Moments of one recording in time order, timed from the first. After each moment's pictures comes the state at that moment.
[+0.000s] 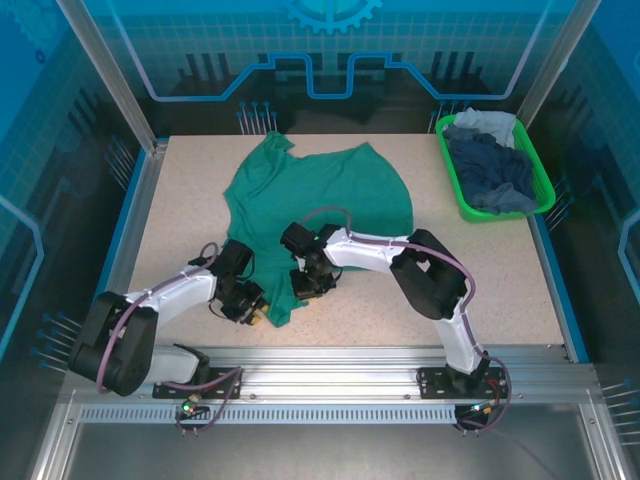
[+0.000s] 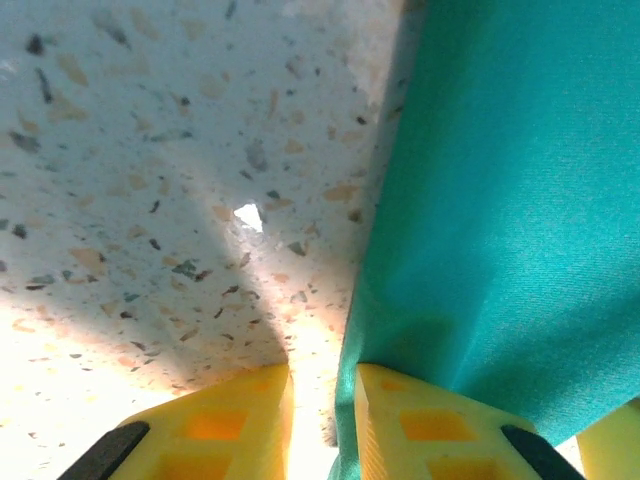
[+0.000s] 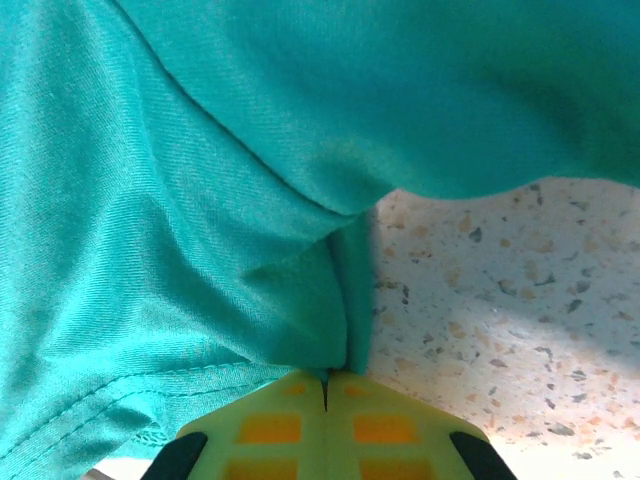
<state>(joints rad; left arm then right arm) -0.33 1.34 0.57 -0.66 0.35 -1.24 0.91 2.10 1.49 -0.81 -0.28 0.65</state>
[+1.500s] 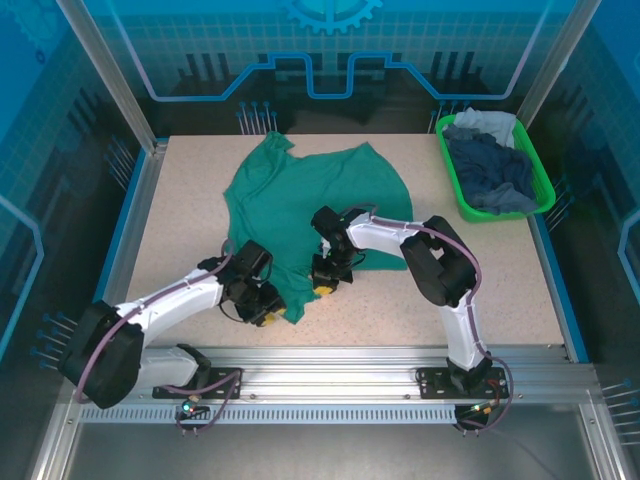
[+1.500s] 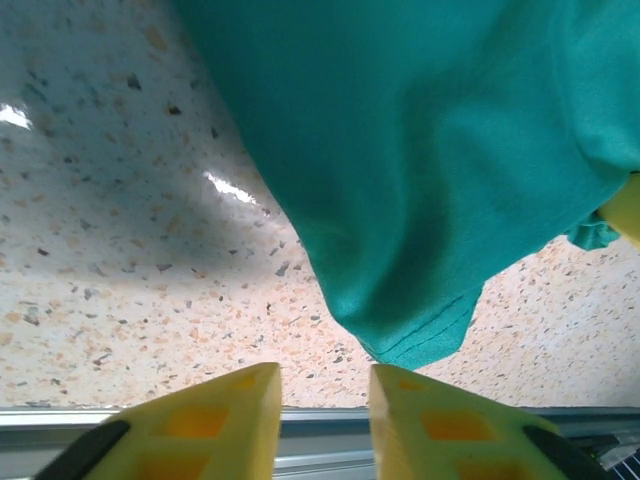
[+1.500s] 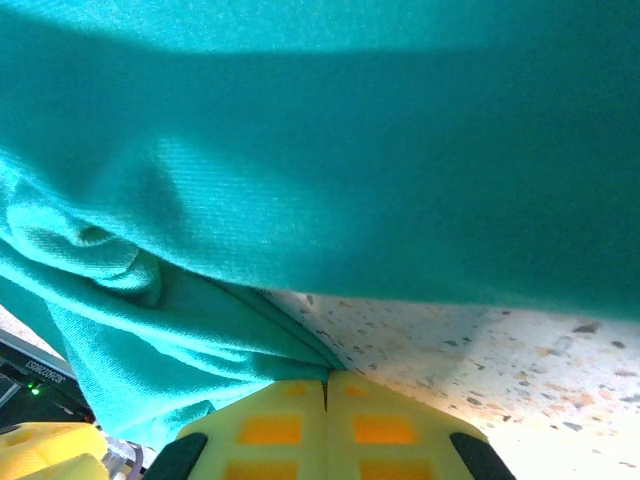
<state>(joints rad) -0.53 1.27 0.64 -0.71 0.37 -1.18 0.72 2.10 1.43 -0.84 -0.54 0.79</state>
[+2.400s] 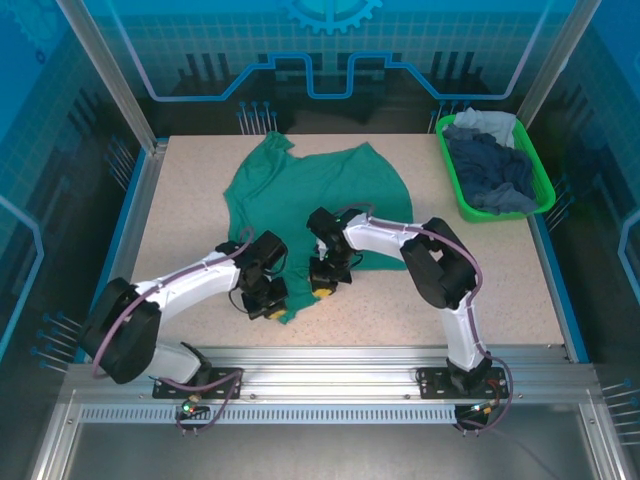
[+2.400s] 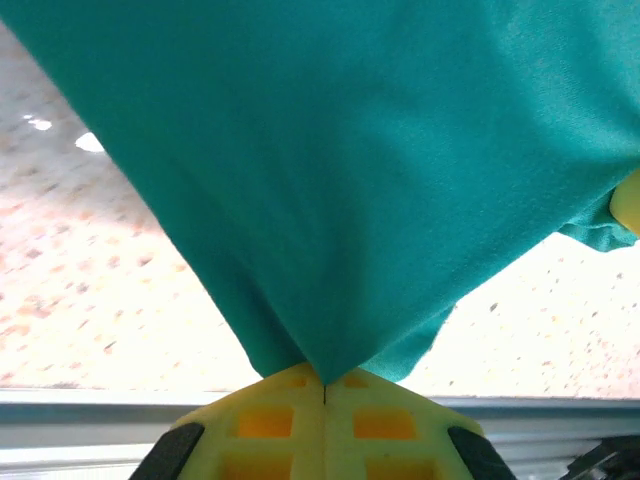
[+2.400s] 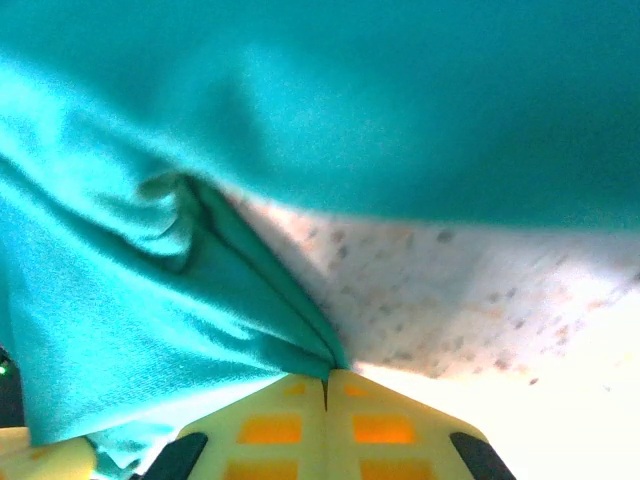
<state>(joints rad) -0.57 1.40 0.81 -0.88 0.32 -1.03 0.76 2.08 1.45 -0.89 -0.51 0.72</state>
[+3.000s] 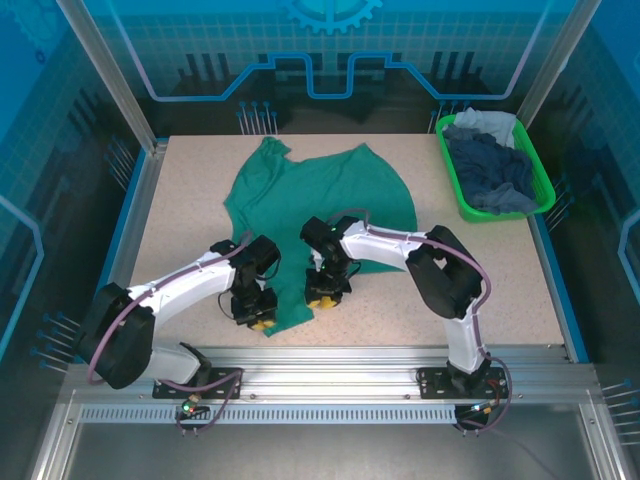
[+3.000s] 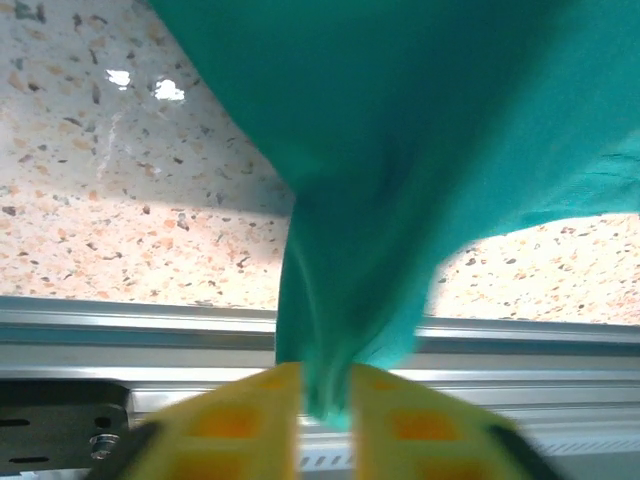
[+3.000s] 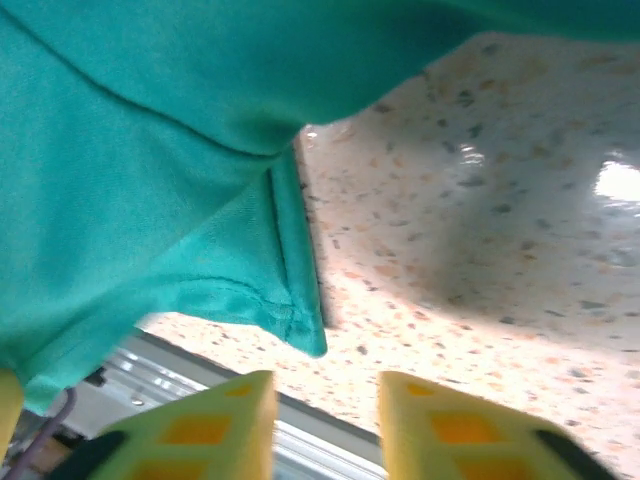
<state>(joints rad) -0.55 1.37 0.82 -1.07 0.32 -0.85 0.82 1.99 1.40 -0.95 -0.48 0.72</state>
